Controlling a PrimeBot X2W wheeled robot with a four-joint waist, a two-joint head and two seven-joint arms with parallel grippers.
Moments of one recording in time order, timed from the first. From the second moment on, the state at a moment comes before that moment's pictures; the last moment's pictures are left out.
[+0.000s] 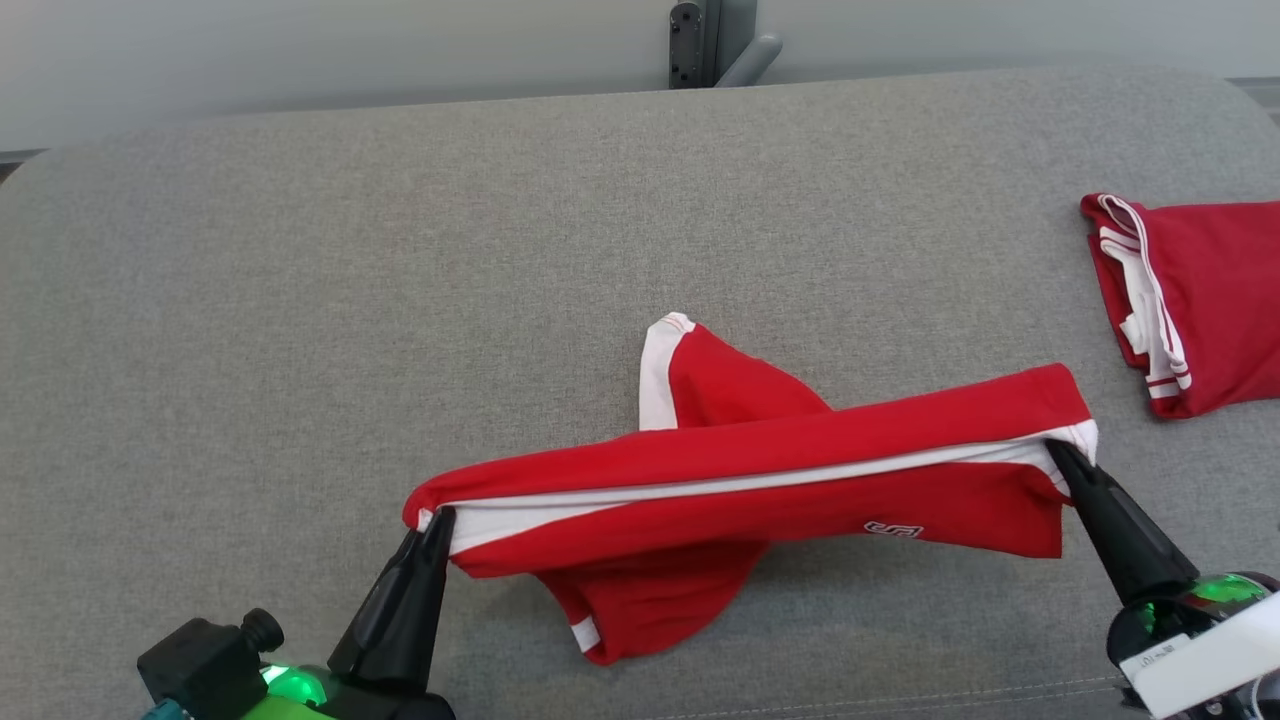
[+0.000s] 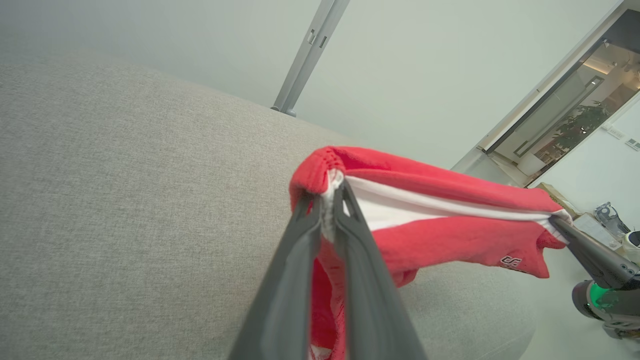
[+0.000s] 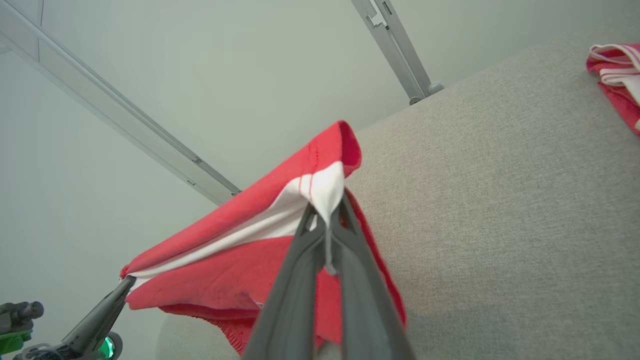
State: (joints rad) left arm 0.15 0.30 -0.34 -0.30 -0.77 0.00 -0.08; right arm 0.15 -0.48 0.16 -0.31 1.06 0.13 -0.05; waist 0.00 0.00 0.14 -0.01
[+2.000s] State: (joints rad) left arm -0.75 0.22 -0.43 0.50 -0.73 -0.13 -0.26; right arm -0.72 -0.51 0.51 0.28 1.10 0.13 -0.26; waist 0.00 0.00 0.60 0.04
